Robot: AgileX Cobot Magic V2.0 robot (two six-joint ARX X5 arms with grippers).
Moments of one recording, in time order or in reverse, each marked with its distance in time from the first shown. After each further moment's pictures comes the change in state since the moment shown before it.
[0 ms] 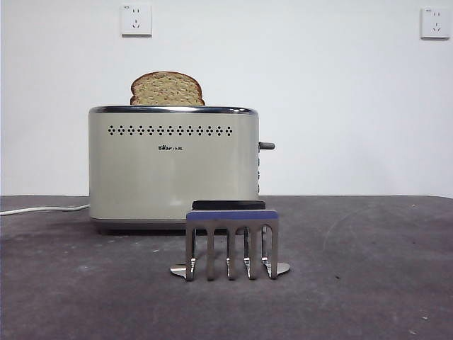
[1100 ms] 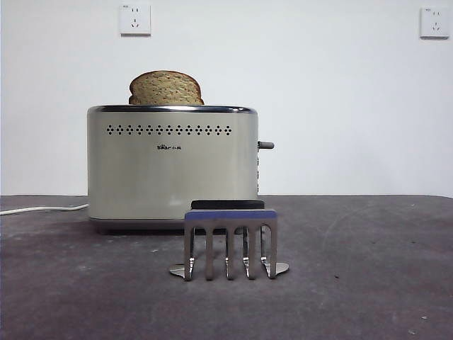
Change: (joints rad) left arm -0.319 0.512 0.483 -0.863 0.000 -0.041; right arm 0.000 0.000 0.000 0.000 -0.001 0.000
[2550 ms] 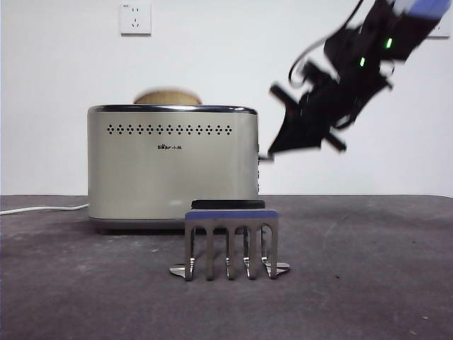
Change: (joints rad) left arm 0.000 0.000 0.000 0.039 -0.002 0.029; right arm 0.007 0.806 0.000 0.970 -0.002 0.266
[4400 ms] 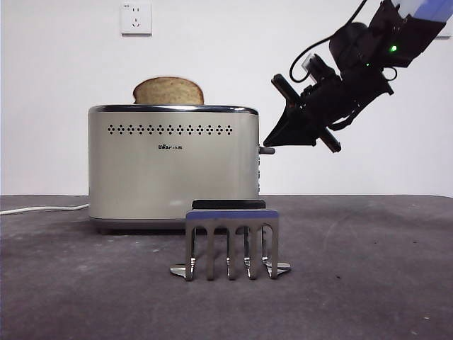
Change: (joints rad) left arm 0.000 -0.001 0.000 0.000 -0.002 0.000; right arm -0.013 0.056 -0.022 0.165 -0.079 0.105
